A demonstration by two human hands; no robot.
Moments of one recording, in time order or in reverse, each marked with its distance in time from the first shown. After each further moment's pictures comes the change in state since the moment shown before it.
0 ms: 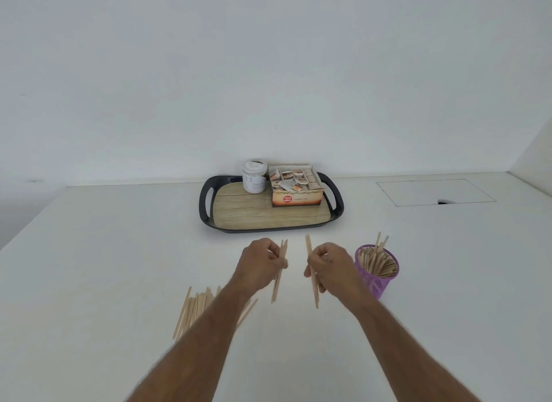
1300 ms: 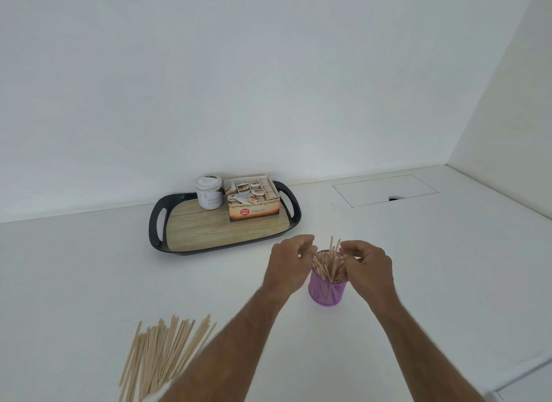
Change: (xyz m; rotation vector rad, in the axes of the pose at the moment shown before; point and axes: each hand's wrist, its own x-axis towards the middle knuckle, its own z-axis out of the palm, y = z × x) left_hand 0.010 0.076 0.115 -0.044 -0.032 0.434; right_hand -0.006 0.053 -0.115 0.008 0.541 -0.049
